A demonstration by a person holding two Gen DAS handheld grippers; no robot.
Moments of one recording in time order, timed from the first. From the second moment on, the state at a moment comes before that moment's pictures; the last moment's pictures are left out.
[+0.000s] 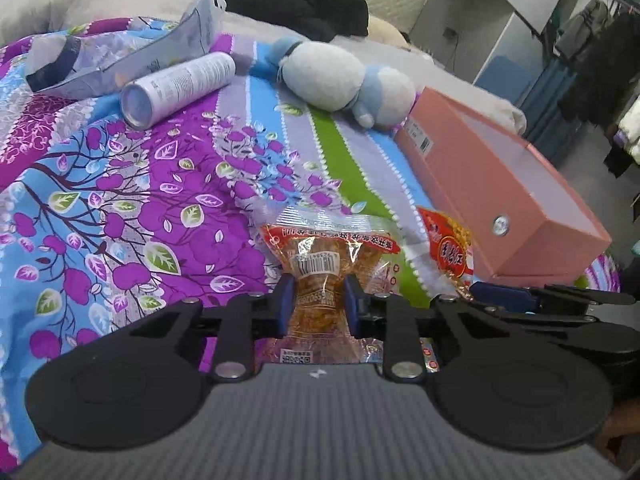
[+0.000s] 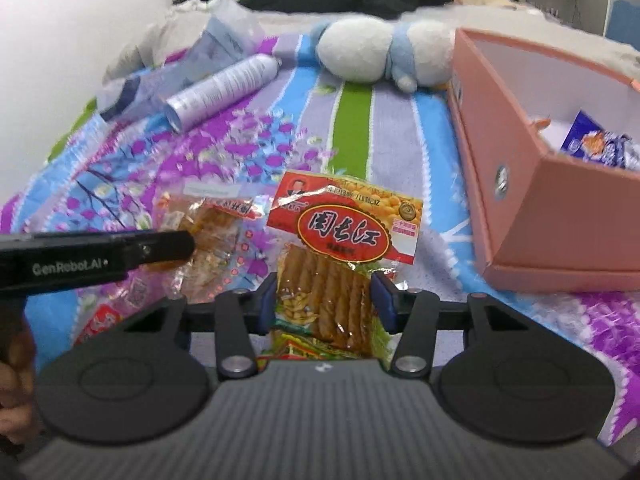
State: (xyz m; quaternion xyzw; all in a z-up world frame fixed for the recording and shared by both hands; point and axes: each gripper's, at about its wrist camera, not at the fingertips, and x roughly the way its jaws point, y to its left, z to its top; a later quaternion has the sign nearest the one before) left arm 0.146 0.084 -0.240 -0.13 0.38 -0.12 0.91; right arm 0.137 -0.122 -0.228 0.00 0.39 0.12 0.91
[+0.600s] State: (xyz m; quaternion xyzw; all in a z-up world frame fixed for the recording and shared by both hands) left arm 0.121 0.069 -0.165 -0.12 0.34 -0.13 0.92; right arm 0.110 -0.145 -0.156 0.01 0.32 0.11 0.94
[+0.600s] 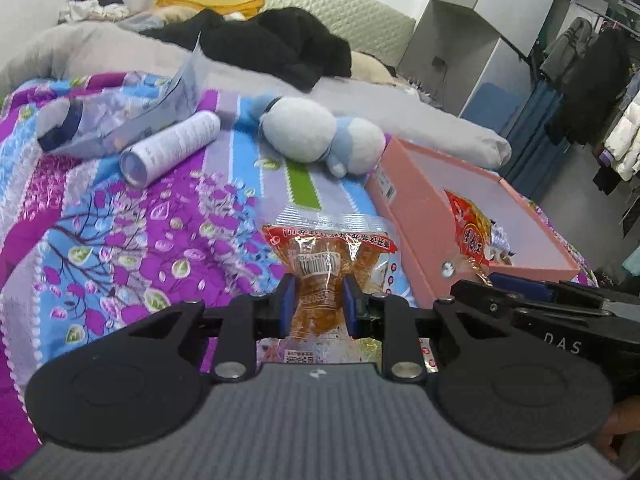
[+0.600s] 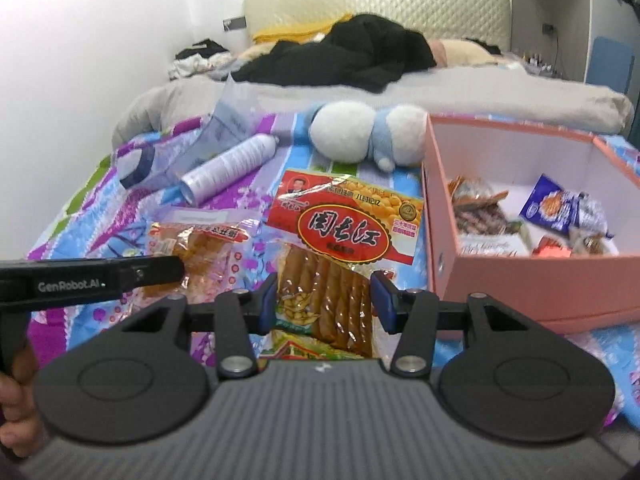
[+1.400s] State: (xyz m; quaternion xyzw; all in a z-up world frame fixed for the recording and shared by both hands) left arm 0.199 -0.046 -0.097 -0.12 0.31 -0.25 0.91; right arm 0.126 -0.238 -0.104 0.00 0.23 0.01 0.97
